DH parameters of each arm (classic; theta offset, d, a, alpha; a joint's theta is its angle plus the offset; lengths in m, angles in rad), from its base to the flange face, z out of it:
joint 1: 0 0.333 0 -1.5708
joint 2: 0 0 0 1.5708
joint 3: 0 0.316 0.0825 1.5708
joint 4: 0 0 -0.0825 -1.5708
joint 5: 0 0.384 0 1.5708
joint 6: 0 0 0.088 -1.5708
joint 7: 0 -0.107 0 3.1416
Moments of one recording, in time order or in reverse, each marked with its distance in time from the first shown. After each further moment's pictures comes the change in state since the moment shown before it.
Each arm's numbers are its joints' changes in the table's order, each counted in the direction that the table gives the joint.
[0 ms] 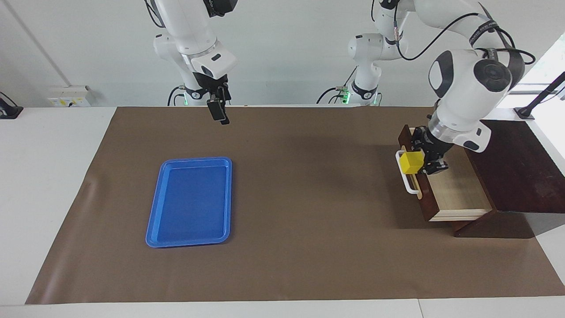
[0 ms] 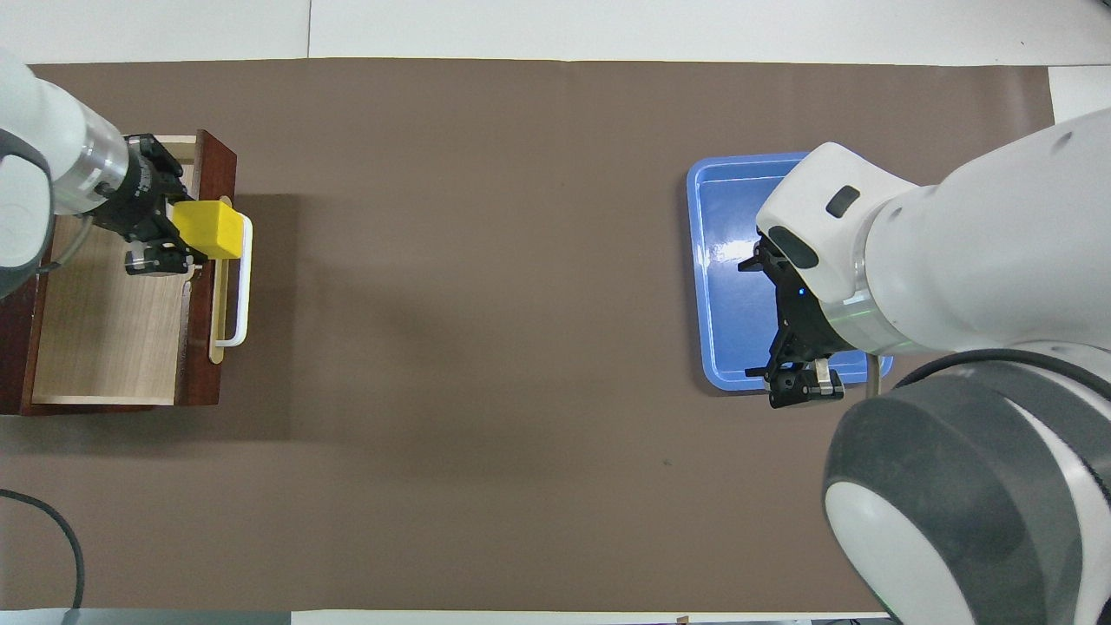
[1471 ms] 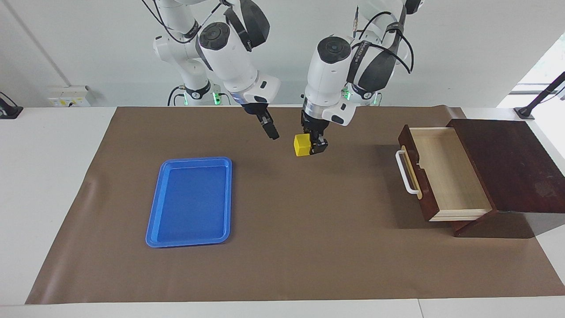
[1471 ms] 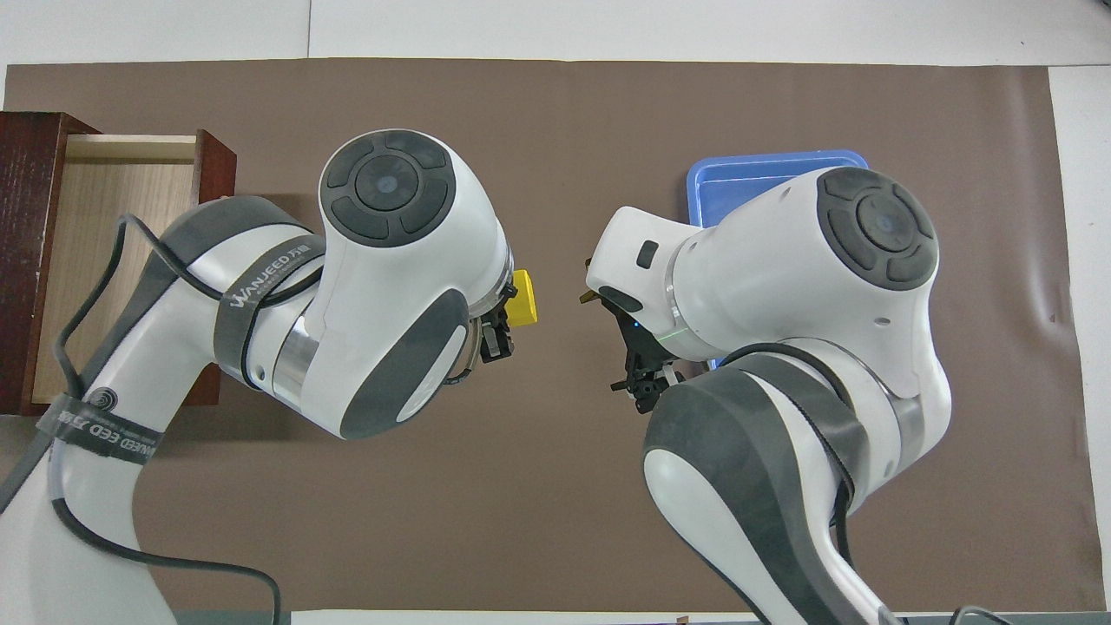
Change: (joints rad) left arm -0.439 -0.010 -0.004 -0.058 -0.082 0.100 0.510; right arm 0.141 0.124 0.009 -0.095 0.164 0.226 0.241
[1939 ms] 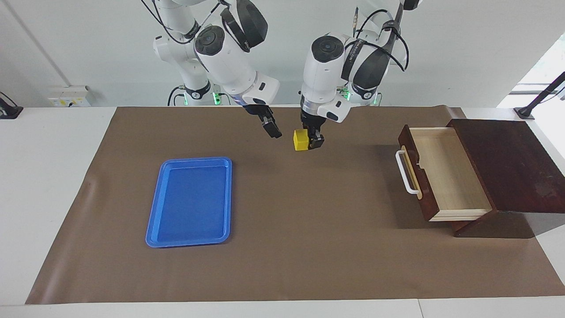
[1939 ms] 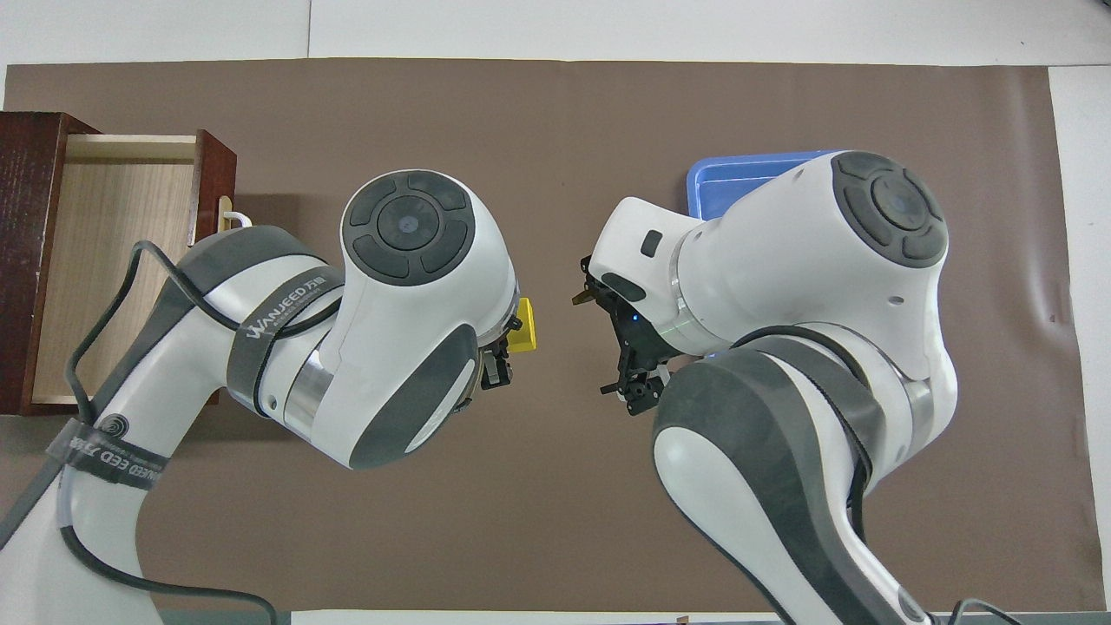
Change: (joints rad) left arm -0.014 -0.036 0.000 -0.058 0.003 0.001 -0.028; right arm -0.006 0.014 -0.007 0.017 0.075 -0.010 -0.068
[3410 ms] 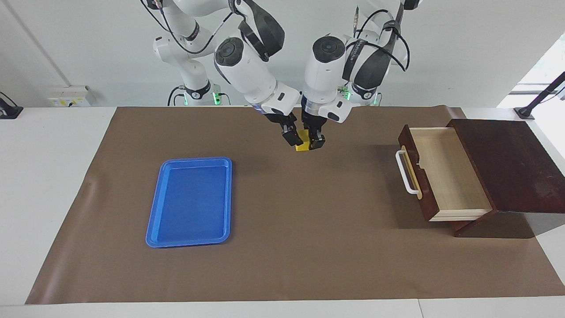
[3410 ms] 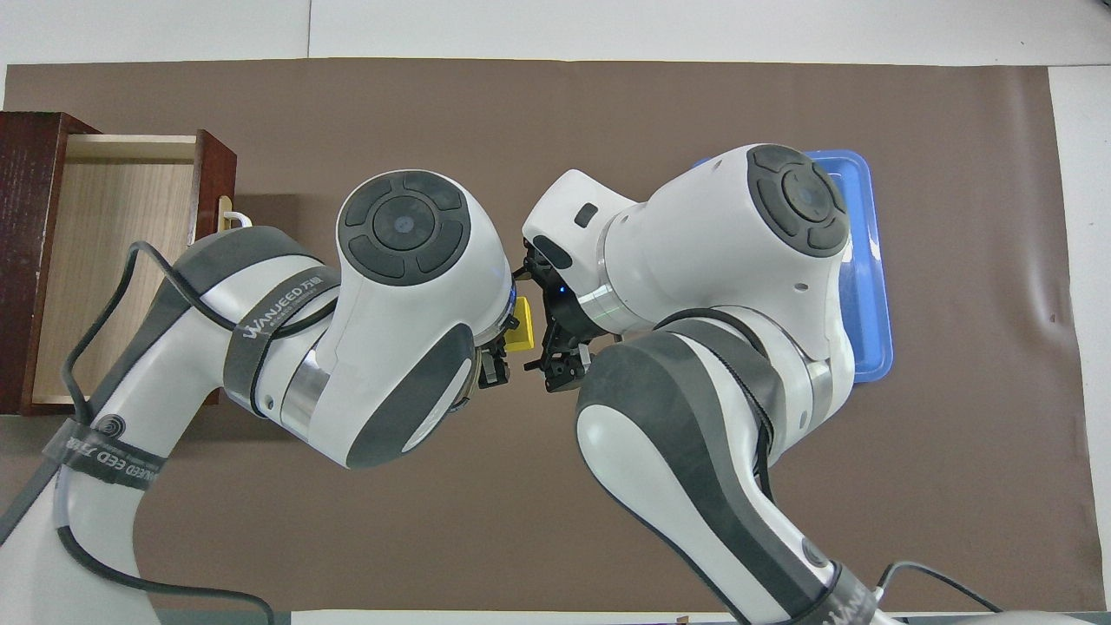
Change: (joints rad) left arm 0.000 0.000 0.004 -0.001 0.000 0.004 -0.001; right arm 0.081 0.117 0.004 0.089 0.042 0.137 -0.142
